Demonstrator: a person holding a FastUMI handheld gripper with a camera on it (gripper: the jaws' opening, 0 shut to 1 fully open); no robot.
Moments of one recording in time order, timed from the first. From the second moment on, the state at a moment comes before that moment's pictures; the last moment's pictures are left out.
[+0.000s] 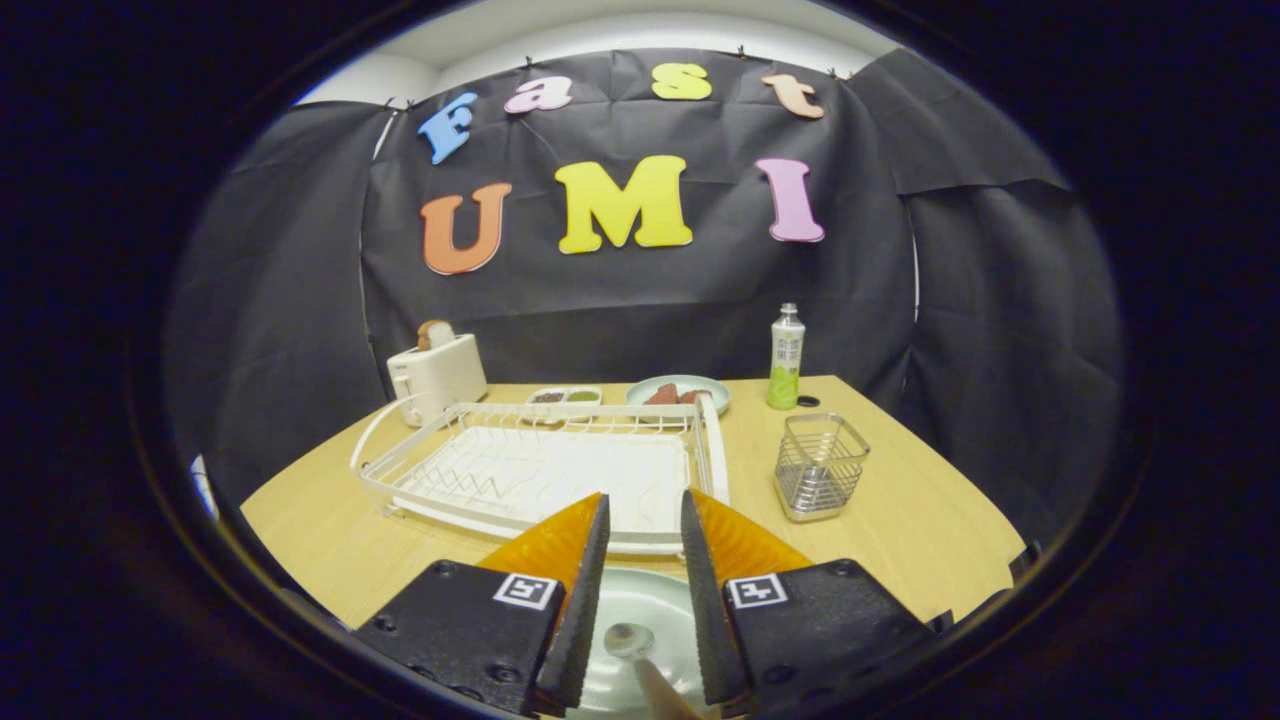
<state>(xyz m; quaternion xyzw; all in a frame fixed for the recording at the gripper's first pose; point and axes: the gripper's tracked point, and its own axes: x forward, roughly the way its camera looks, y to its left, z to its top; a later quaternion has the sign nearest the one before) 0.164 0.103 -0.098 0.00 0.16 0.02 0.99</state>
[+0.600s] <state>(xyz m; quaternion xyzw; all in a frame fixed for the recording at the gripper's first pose) 0.061 0.064 -0.020 0.06 0.11 0.01 0.99</state>
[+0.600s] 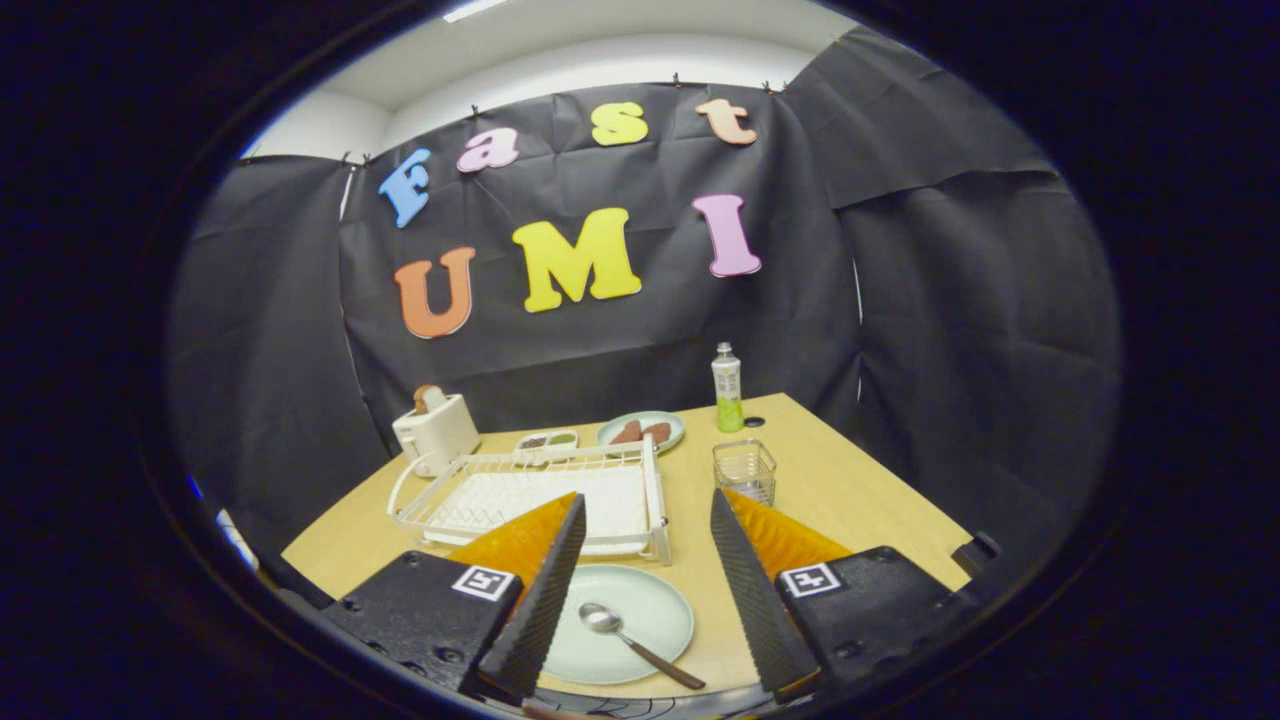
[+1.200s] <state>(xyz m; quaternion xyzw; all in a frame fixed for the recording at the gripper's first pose) -0.013 0.062 -0.006 -0.02 0.09 -0.04 1.00</state>
